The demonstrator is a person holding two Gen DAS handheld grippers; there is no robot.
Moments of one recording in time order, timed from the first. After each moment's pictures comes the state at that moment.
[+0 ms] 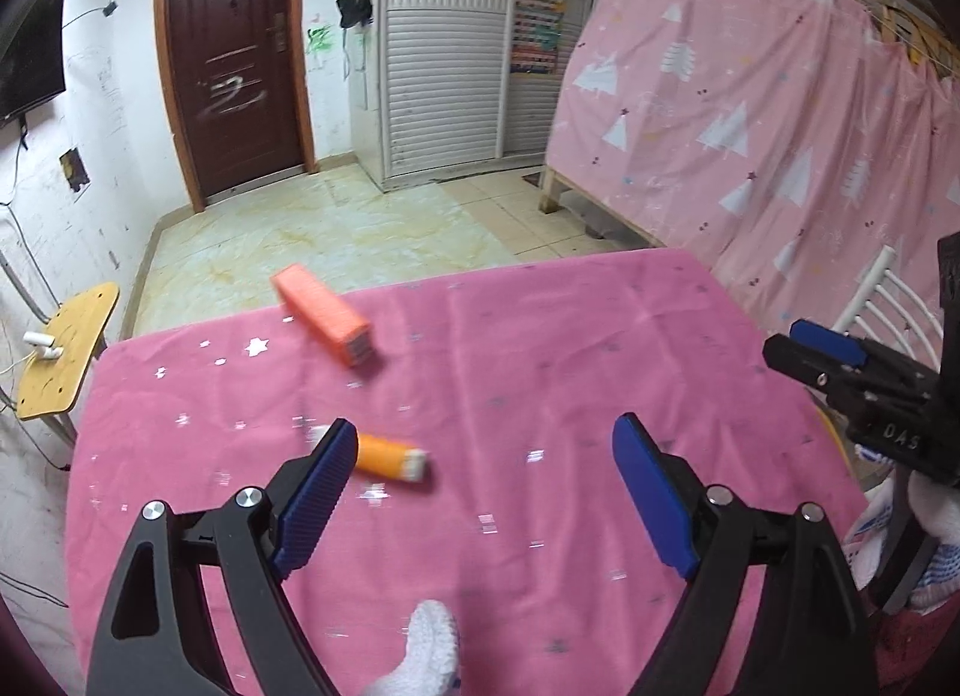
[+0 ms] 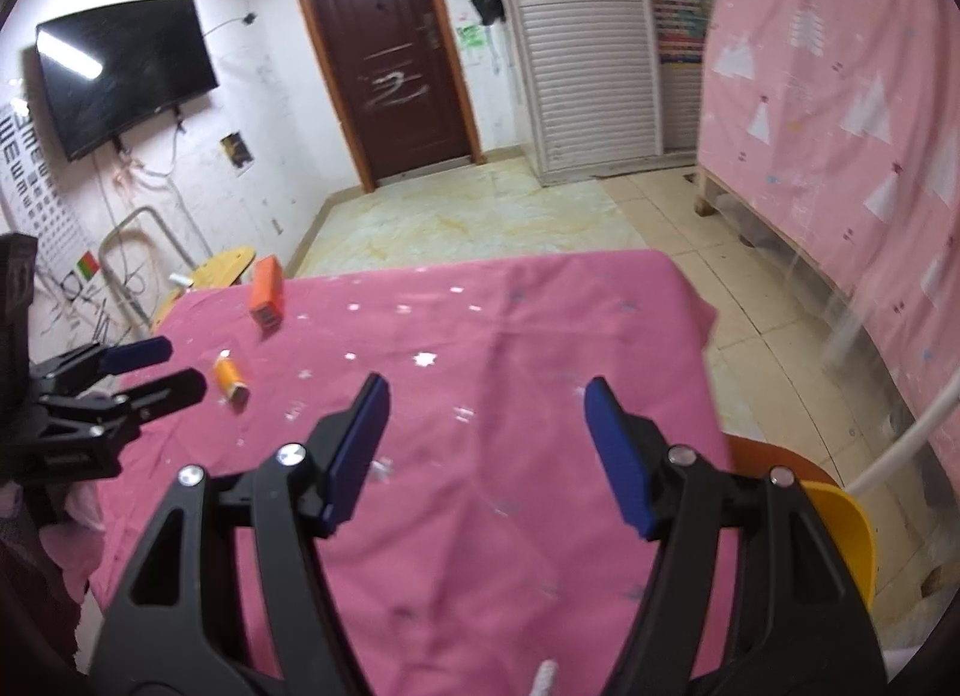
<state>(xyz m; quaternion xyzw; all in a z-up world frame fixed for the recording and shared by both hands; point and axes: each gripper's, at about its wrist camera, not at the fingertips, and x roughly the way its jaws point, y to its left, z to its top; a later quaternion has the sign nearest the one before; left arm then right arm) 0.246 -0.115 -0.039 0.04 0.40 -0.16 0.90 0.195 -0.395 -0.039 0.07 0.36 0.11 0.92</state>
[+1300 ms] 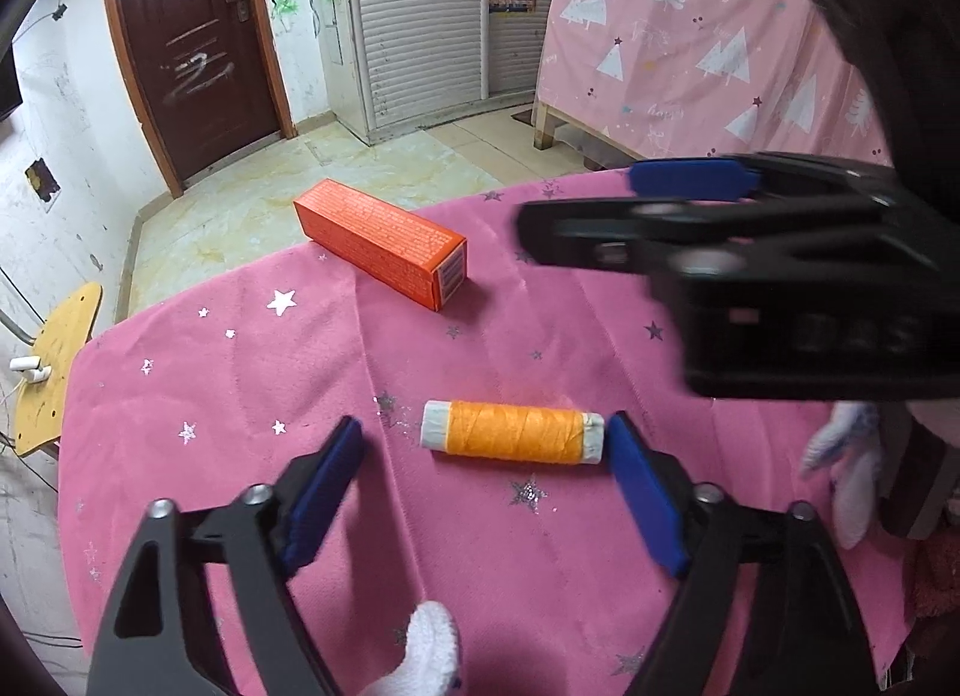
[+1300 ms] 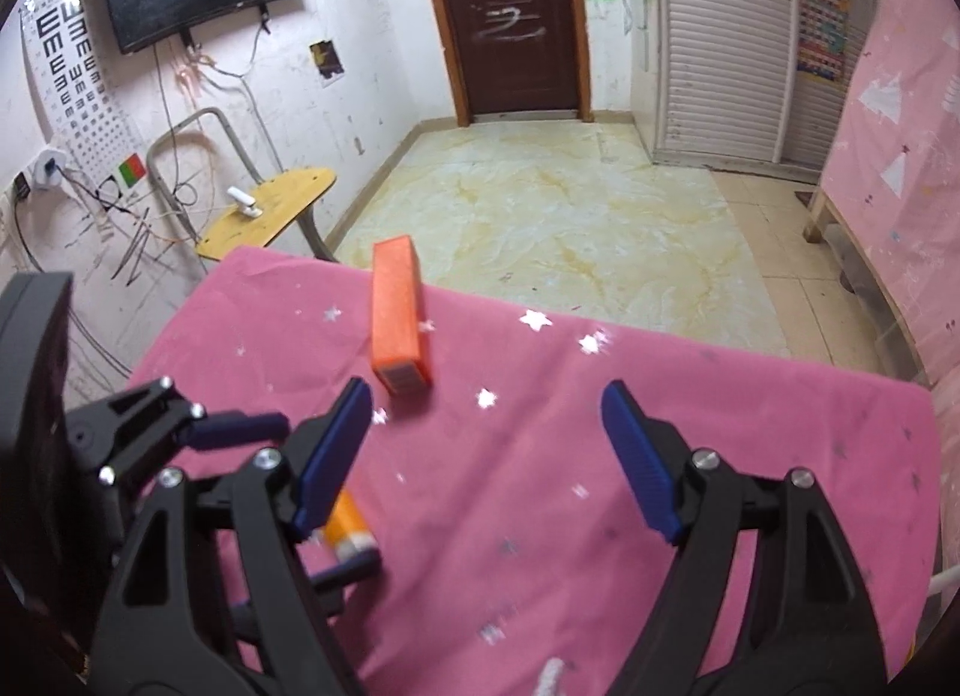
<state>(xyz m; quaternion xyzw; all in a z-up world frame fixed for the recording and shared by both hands) 0.298 -0.072 -0.099 0.09 0.45 -0.18 0.87 0.305 -0.227 -0.059 -0.01 0.41 0.22 0.89</state>
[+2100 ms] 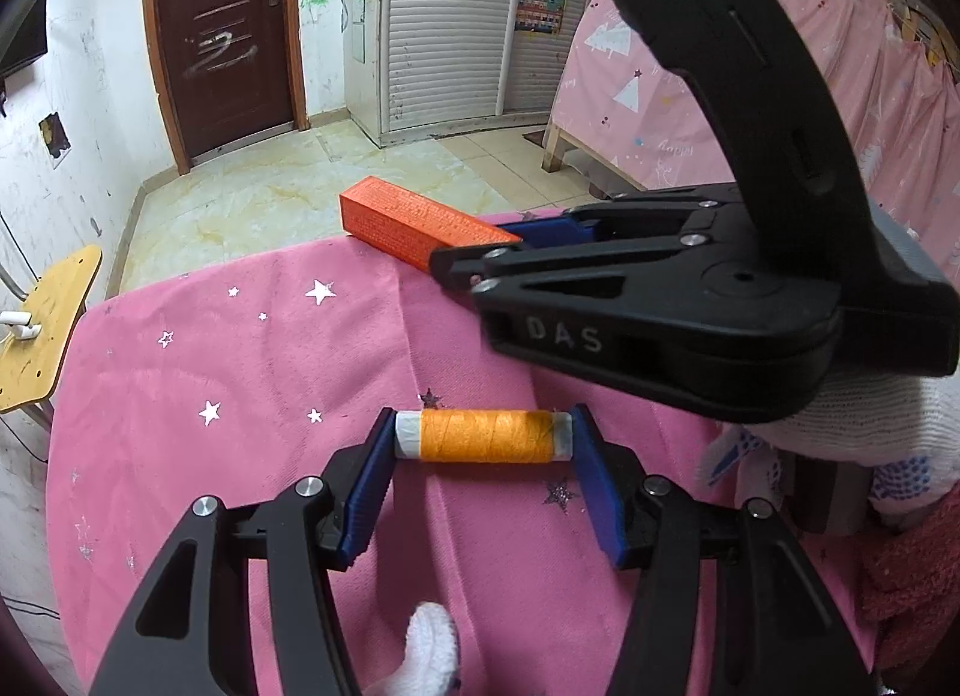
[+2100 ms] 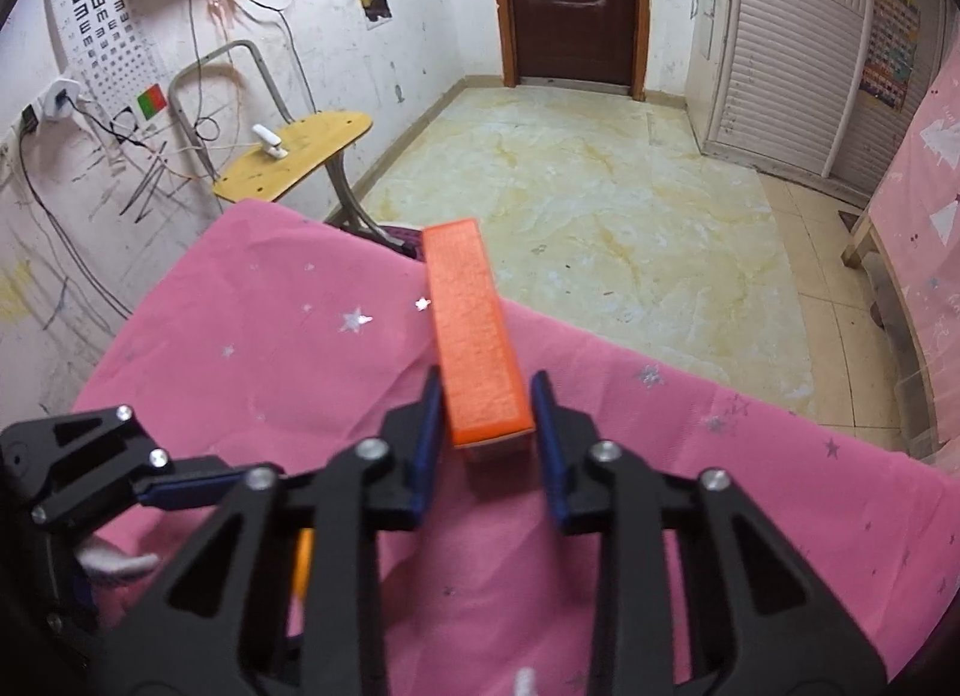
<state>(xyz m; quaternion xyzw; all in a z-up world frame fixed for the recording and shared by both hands) 0.296 -0.047 -0.097 0.03 0.44 -0.17 0.88 0.342 -0.170 -0.084 -0.07 0.44 0.26 0.86</state>
